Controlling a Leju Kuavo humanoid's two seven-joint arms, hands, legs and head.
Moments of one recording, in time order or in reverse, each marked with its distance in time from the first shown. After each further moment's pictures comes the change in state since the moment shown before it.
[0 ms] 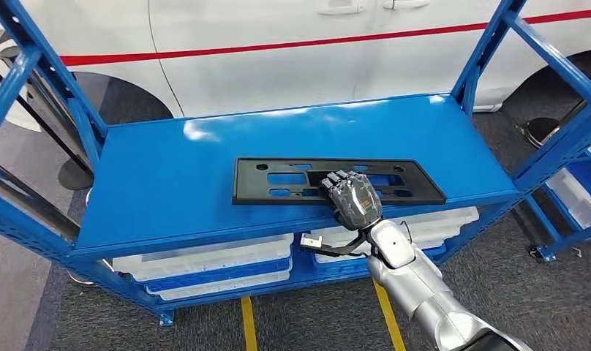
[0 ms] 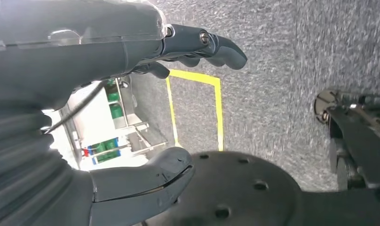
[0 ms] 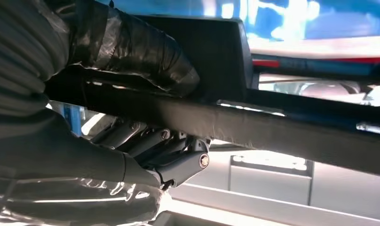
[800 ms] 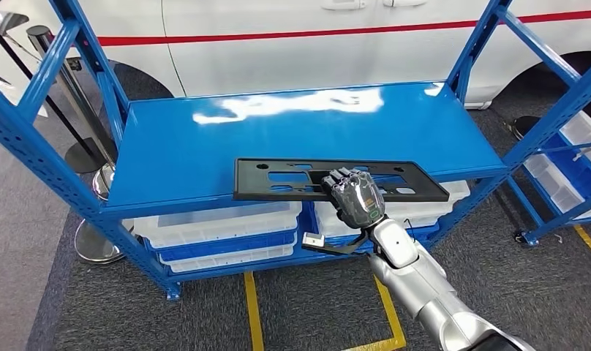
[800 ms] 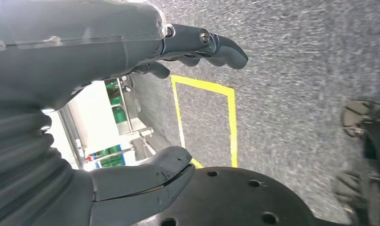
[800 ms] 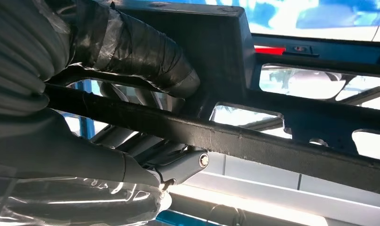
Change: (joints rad) left arm -0.007 -0.001 0.010 0.002 -0.014 0.000 0.002; right arm 0.018 -0.019 0.003 -0.045 0.010 0.000 0.014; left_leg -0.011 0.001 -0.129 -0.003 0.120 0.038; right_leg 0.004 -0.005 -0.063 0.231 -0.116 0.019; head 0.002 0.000
